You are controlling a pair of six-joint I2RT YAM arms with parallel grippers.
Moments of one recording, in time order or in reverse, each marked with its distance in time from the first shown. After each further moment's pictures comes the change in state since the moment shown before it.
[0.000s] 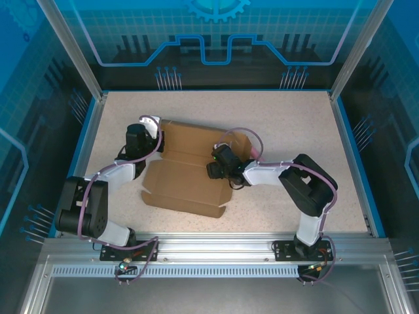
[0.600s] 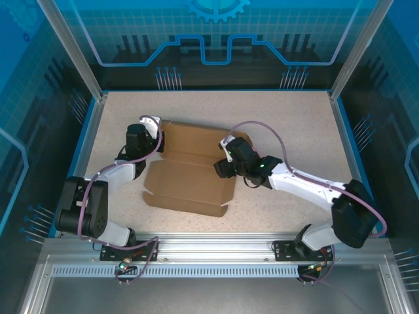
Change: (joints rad) left arm 0.000 0.000 0.000 -0.001 0.000 0.000; right arm 0.004 -0.425 -0.008 -0.329 -0.043 -0.224
